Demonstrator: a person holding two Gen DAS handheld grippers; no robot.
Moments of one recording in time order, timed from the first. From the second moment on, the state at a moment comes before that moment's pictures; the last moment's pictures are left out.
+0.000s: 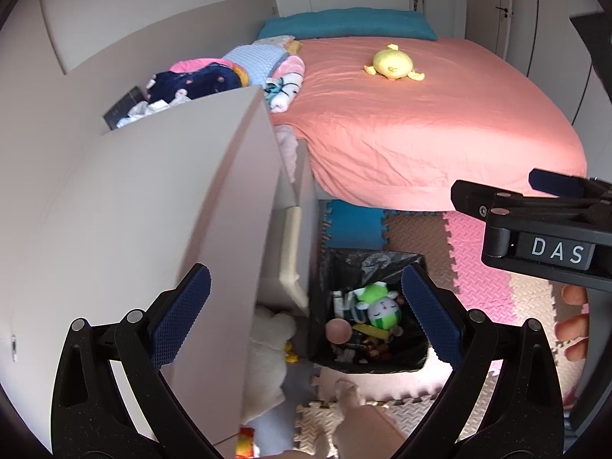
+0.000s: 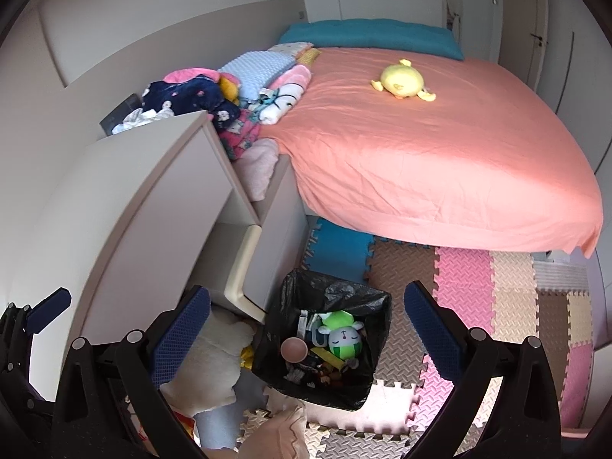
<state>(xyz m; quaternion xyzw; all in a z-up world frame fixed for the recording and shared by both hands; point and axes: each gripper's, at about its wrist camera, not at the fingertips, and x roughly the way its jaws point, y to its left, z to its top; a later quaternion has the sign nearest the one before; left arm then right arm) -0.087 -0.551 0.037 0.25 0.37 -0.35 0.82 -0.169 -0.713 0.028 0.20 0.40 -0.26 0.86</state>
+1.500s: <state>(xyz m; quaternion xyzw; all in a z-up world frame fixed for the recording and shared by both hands) 0.000 -0.154 0.078 0.09 0.40 -0.10 0.91 -0.025 -0.344 0.062 0.07 0.41 0.01 0.91</state>
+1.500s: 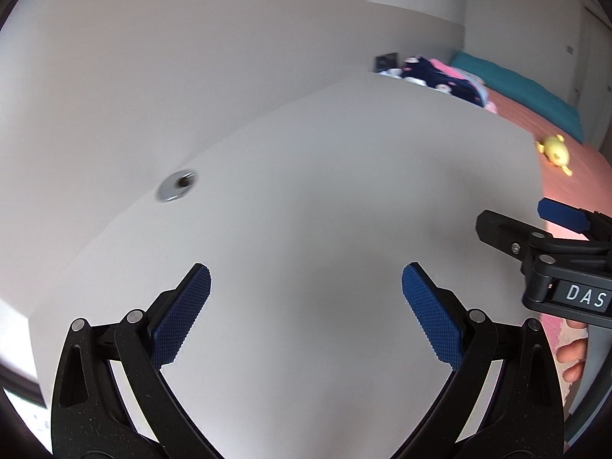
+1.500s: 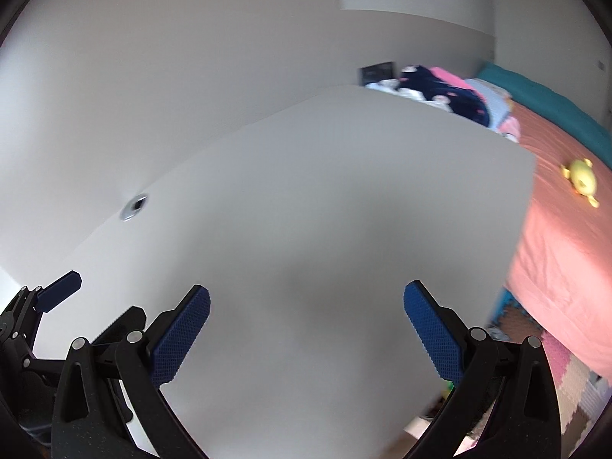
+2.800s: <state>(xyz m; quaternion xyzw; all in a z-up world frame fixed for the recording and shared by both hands) -0.021 0.018 0.011 0.00 0.47 0.01 0.88 -0.030 -0.176 -0.011 -0.03 0.46 0.06 0.89</state>
